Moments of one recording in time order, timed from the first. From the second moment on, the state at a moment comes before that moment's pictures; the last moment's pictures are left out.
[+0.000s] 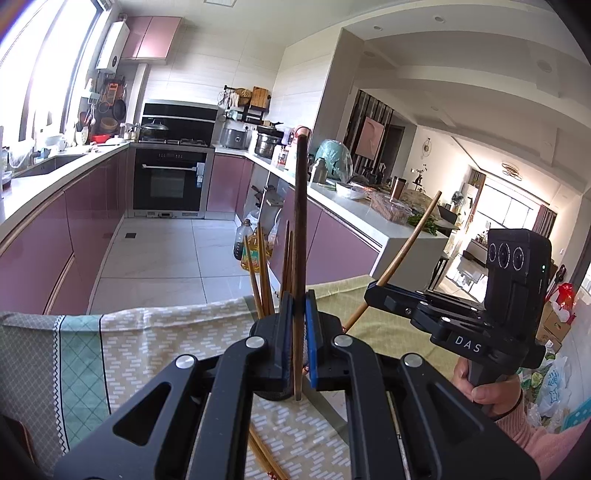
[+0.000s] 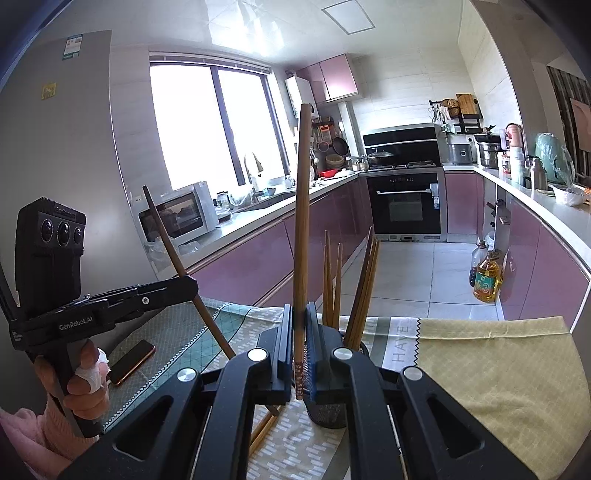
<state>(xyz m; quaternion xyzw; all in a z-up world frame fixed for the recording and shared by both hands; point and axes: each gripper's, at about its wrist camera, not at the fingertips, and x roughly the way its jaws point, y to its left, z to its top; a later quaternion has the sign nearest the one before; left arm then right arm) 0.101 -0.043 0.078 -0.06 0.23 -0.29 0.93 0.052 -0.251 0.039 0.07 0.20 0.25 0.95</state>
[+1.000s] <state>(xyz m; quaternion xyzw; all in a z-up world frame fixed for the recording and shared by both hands) 0.144 -0.075 0.071 -0.03 0.26 -0.25 0.93 0.089 -0.243 0.025 0.06 0.23 0.23 0.94</state>
